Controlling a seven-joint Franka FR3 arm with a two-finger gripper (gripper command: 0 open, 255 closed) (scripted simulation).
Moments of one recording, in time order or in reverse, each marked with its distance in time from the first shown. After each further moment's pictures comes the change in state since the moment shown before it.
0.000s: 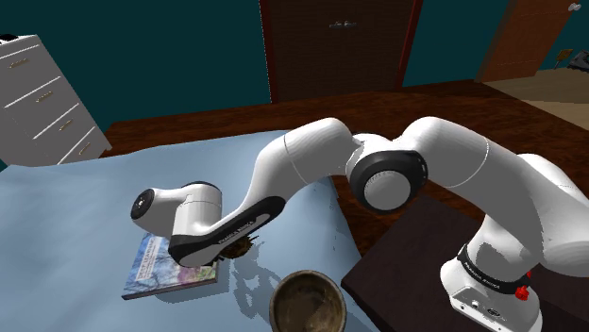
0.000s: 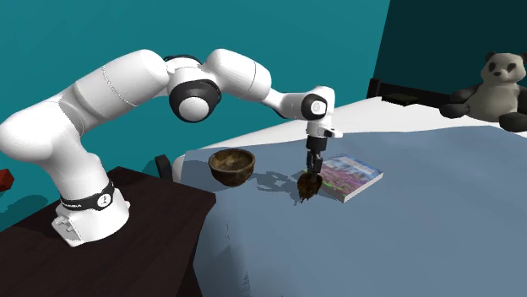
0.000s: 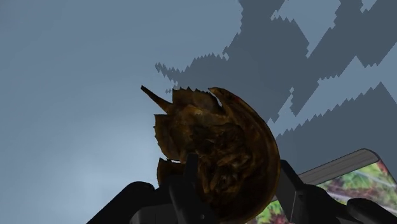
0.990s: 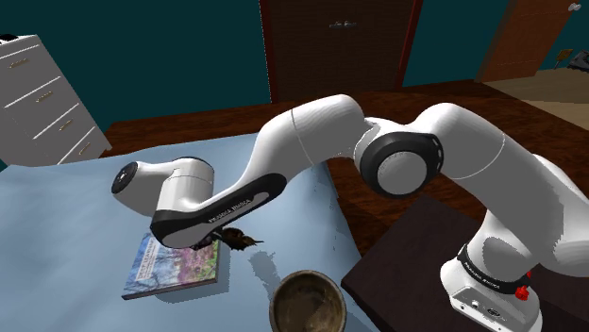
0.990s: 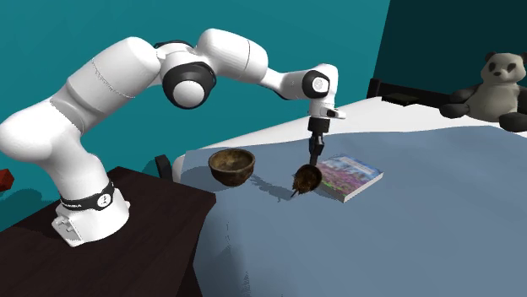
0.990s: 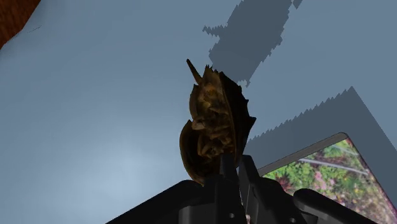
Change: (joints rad) arm -0.010 -0.113 0.021 -0.015 0.022 -0.099 -0.027
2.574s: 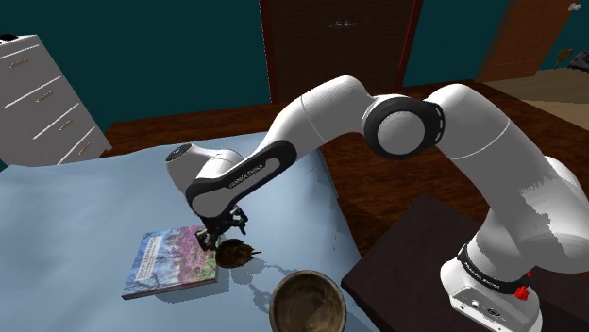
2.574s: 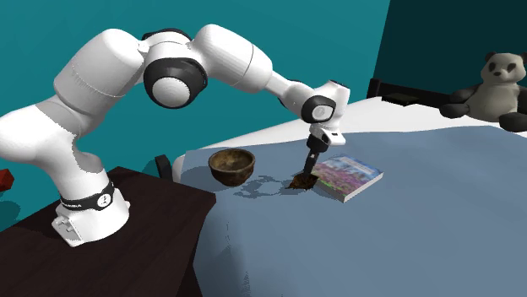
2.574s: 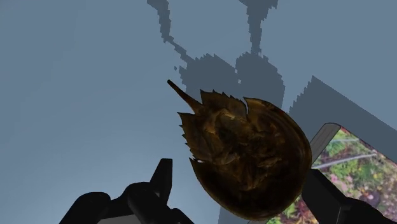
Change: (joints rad) arm -0.226 -0.074 0.080 -0.283 0.251 0.257 0.233
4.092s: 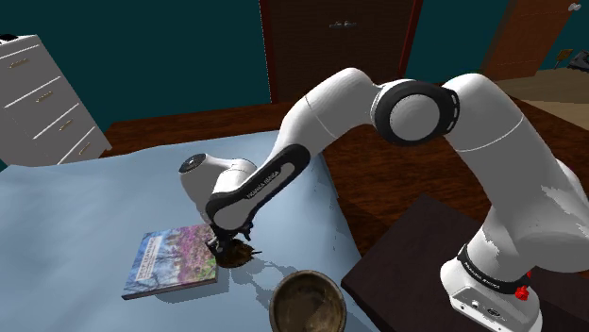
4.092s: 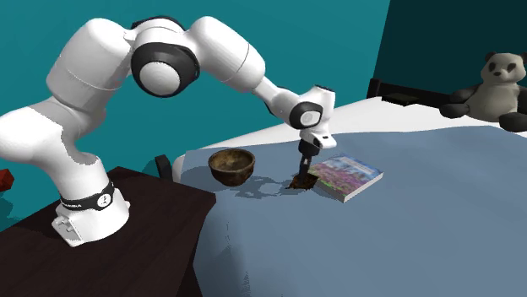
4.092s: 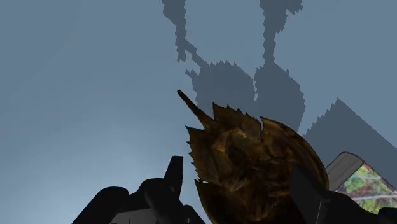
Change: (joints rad) arm -0.037 -0.090 0.010 -0.229 -0.063 0.187 -0.045
